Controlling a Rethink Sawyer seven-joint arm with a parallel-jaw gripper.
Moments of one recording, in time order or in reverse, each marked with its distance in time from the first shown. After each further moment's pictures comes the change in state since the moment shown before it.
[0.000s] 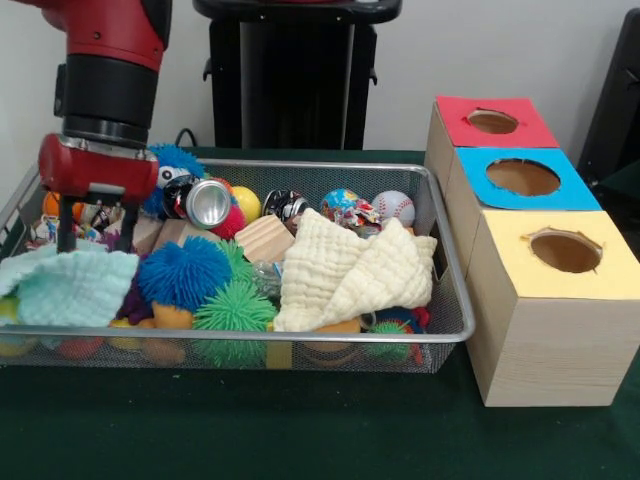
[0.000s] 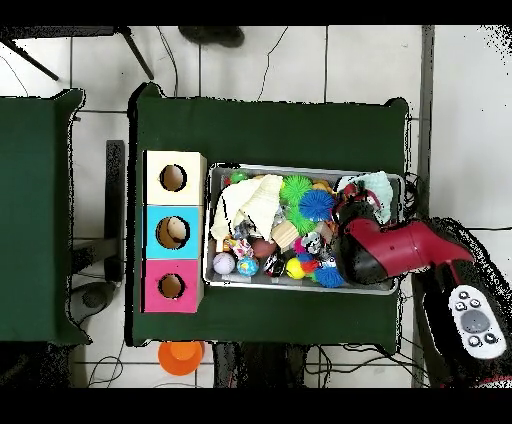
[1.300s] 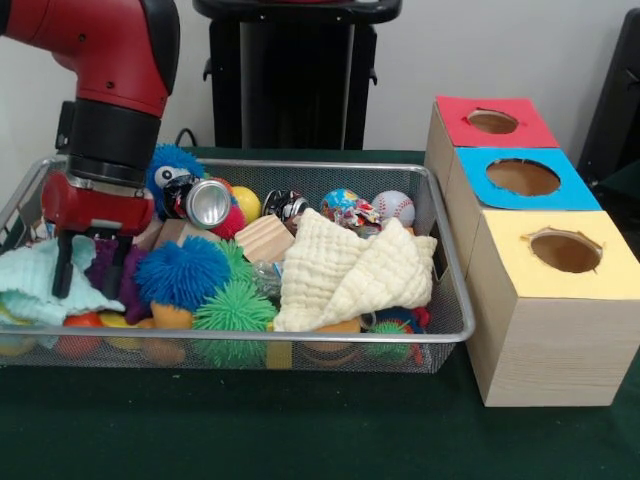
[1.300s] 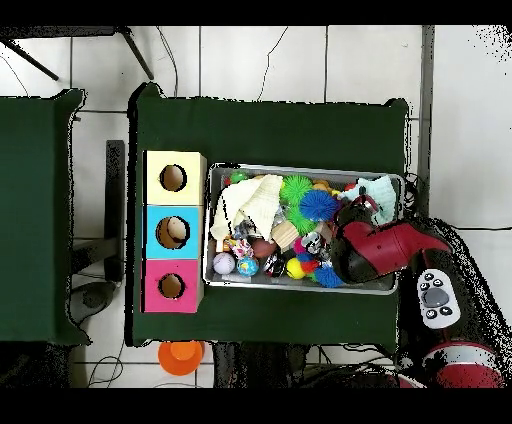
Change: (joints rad) arm 0.178 0.145 -0.271 -0.138 0.020 -0.104 0.000
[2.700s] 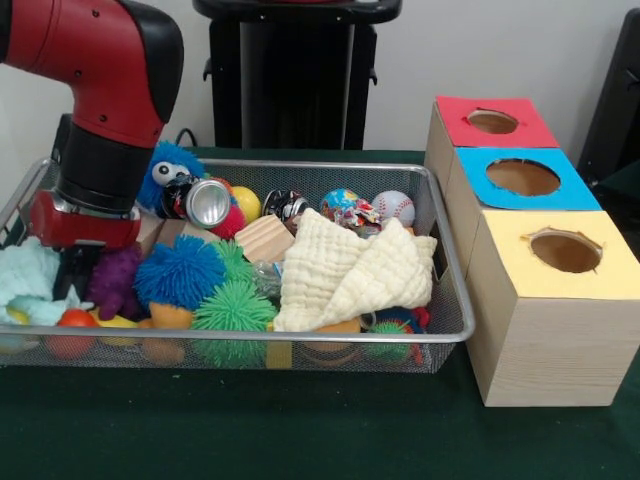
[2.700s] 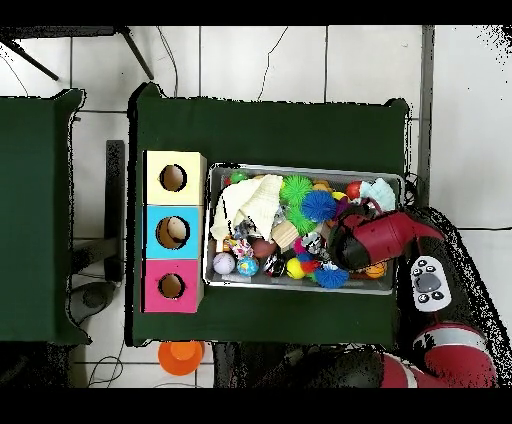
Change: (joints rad) arm 0.021 0.059 -0.003 -0.080 0.048 0.238 0.000
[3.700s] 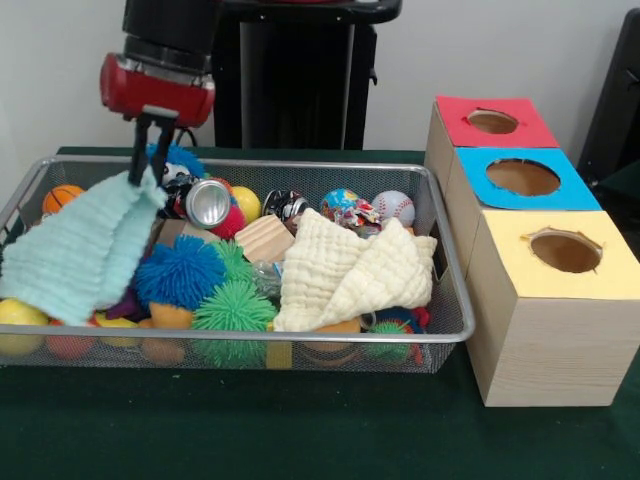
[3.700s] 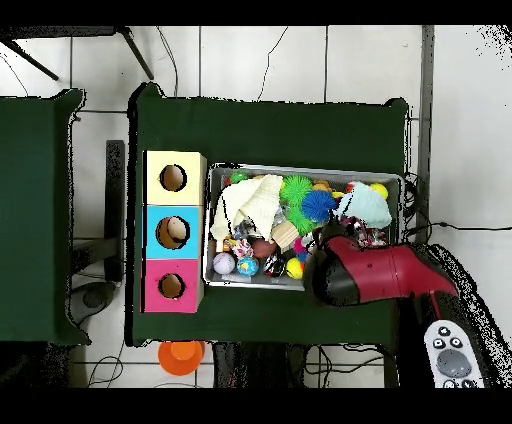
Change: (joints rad) arm -0.025 -0.379 0.076 0.388 0.274 0.013 0.000
